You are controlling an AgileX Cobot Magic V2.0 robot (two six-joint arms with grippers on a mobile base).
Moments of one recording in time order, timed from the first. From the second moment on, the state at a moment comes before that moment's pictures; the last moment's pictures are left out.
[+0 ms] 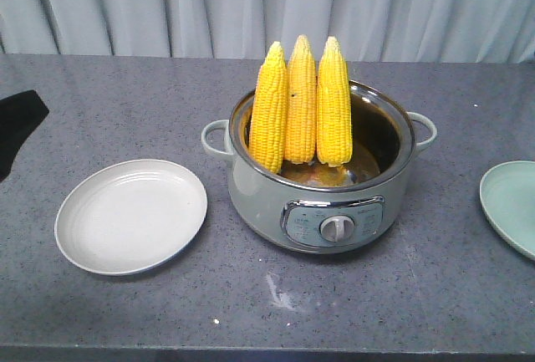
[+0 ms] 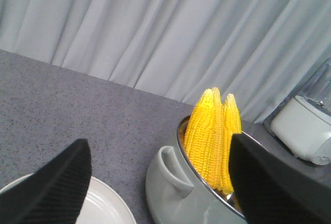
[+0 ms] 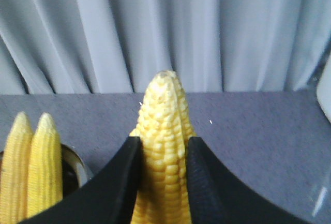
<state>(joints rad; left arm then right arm) -0.34 0.75 -0.63 0.15 0.08 -0.66 -0.54 1.23 -1.43 0.82 0.92 -0.67</state>
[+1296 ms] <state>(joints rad) -0.36 1.11 -0.94 0.15 0.19 -0.50 -0.62 1.77 -1.43 0.74 1.05 -0.59</state>
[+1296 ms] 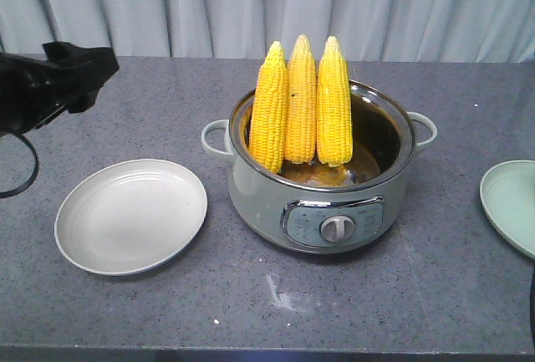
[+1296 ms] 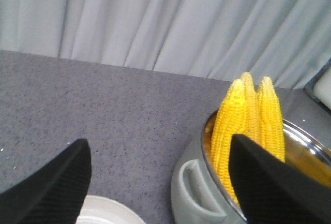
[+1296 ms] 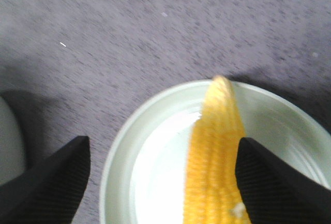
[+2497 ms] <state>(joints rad) -0.46 1.90 -1.79 -0.34 0.56 0.08 -0.62 1.55 -1.43 0.82 1.02 -0.55</state>
